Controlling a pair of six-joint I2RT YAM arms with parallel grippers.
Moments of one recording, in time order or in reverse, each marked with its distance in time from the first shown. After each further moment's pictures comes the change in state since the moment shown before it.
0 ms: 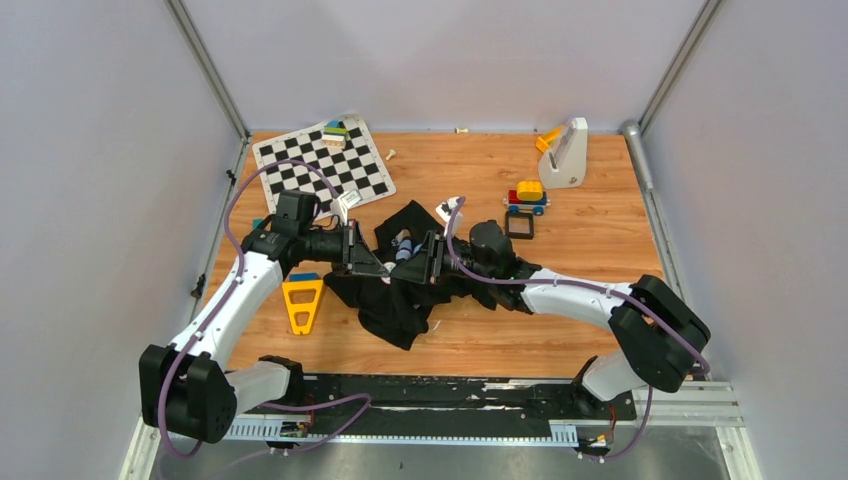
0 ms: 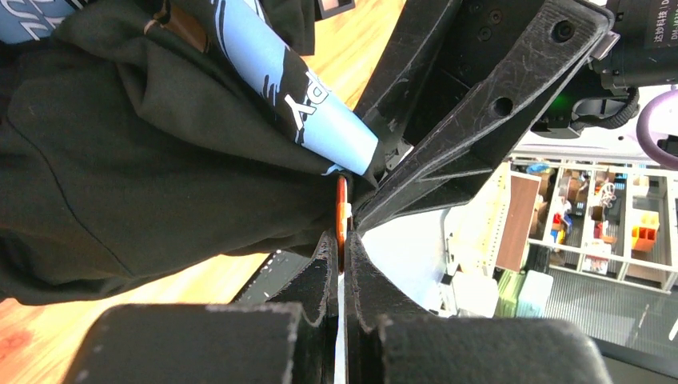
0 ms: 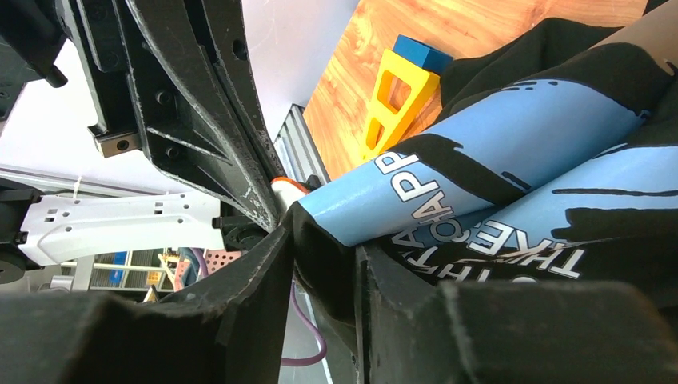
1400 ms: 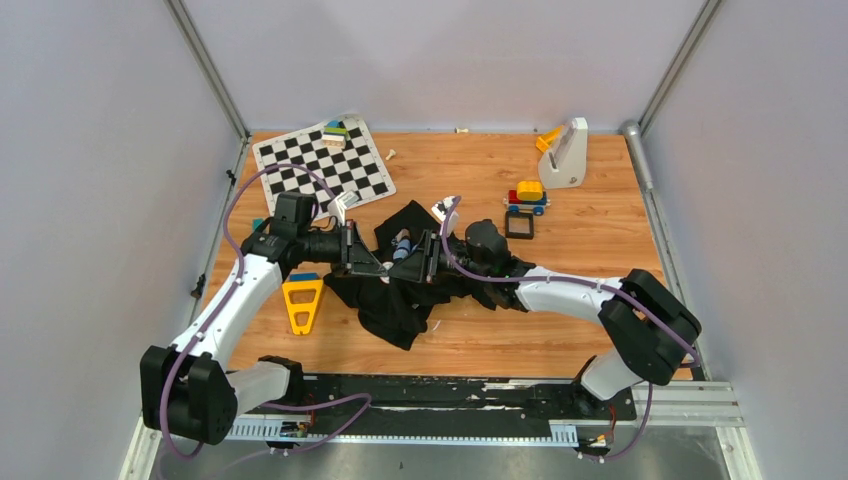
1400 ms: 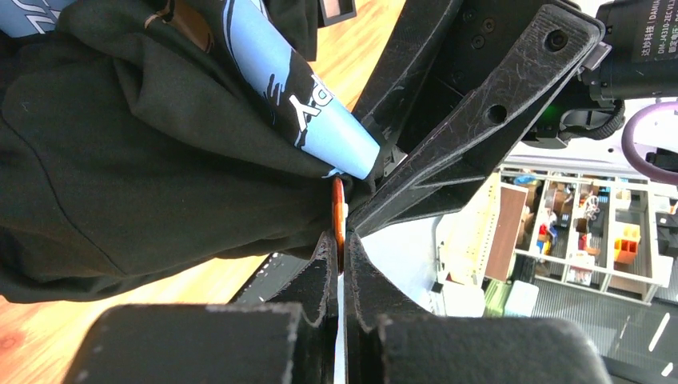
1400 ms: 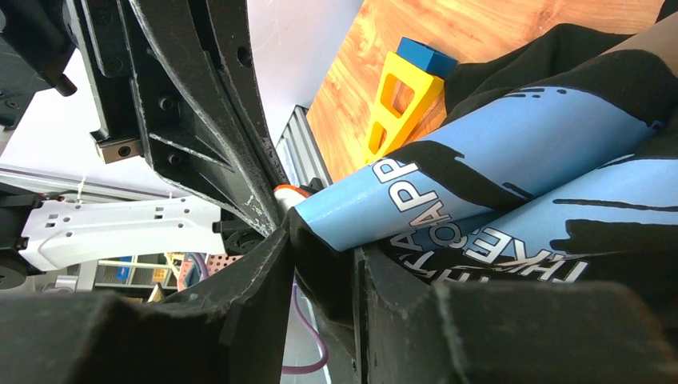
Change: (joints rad) left arm 0.011 -0.006 -0.027 0.026 0.008 -0.039; right arm 0.008 0.051 0.016 0.041 -0.014 0.016
